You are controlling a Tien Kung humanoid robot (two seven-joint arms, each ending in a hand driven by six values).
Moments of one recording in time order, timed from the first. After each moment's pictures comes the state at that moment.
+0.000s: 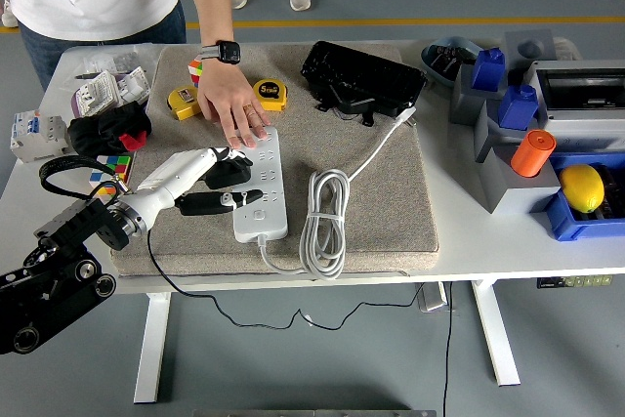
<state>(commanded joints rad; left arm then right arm) -0.48 0.47 -0.63 -1.23 1.61 0.24 -0.09 -0.02 -0.34 0.83 0.40 -0.29 -0.12 0.22</state>
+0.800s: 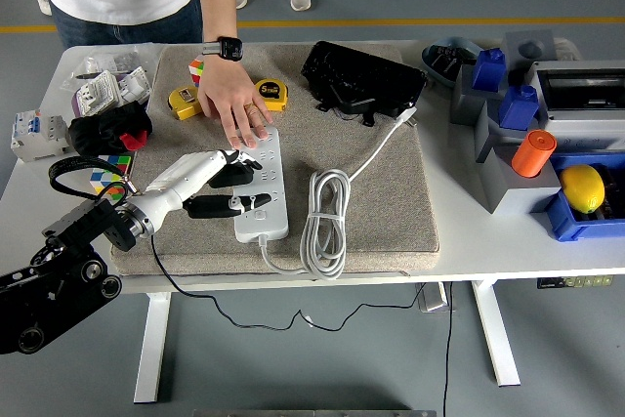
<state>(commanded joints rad) -0.50 0.46 -0.61 -1.23 1.61 0.24 -0.10 -0.02 -0.34 0.83 0.40 -0.29 -0.12 0.23</state>
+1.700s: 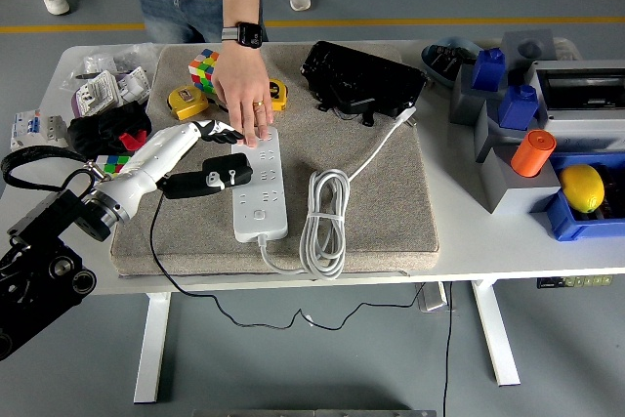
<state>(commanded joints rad) -0.37 0.53 -0.81 -1.44 1.59 0.26 -0.09 -0.02 -0.35 0.82 0.40 -0.29 -0.12 0.23</state>
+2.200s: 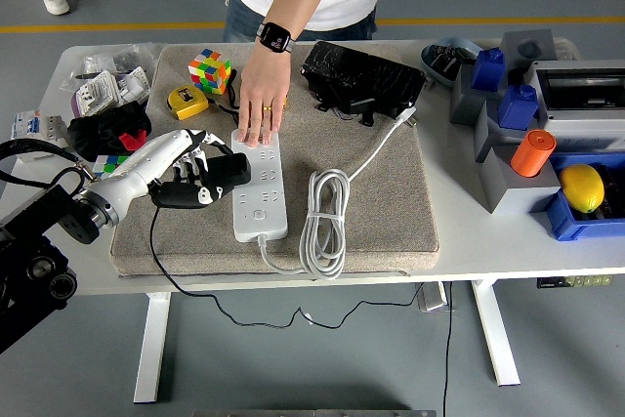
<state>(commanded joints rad) -0.36 0.56 -0.85 -1.56 1.60 0.05 0.17 -0.02 -0.36 0.81 0.40 -0.29 -0.12 0.23</state>
